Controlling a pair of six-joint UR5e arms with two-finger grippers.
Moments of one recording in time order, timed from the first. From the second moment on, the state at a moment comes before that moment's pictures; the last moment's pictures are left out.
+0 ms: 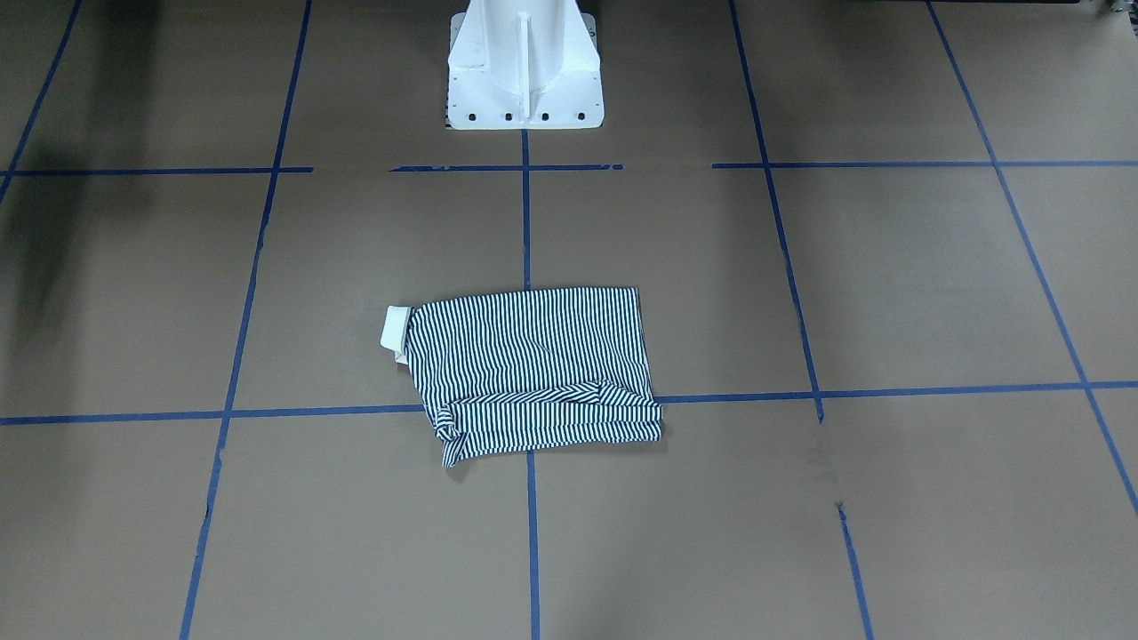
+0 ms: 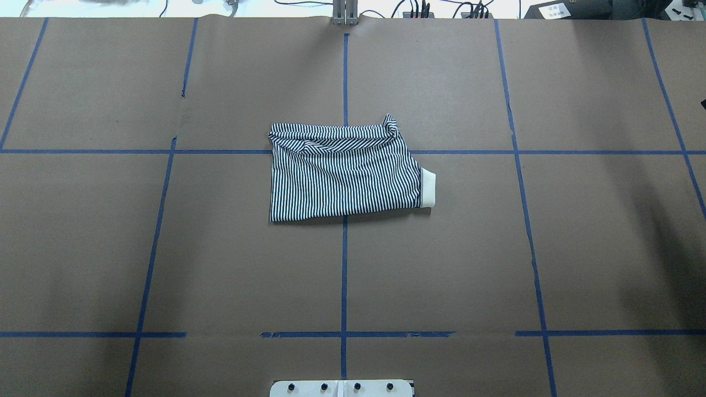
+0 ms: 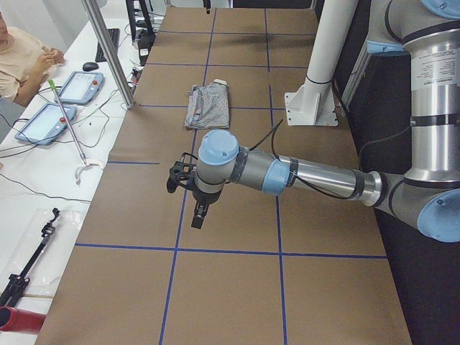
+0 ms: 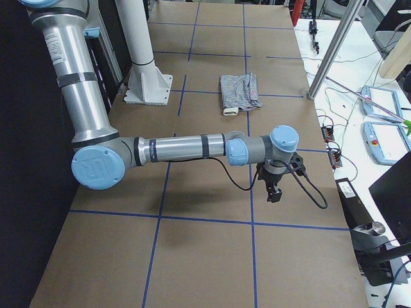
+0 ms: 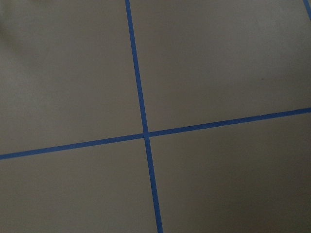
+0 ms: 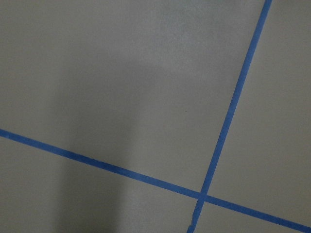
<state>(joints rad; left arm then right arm) -1.60 -1.43 -1.85 -1.73 -2.36 -0.04 1.42 -1.34 1.45 -1.54 2.29 -0.11</state>
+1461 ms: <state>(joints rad) -1.48 -1.45 -1.74 -1.70 -2.48 -0.04 1.54 -1.46 1.52 -1.45 2.34 -0.21</state>
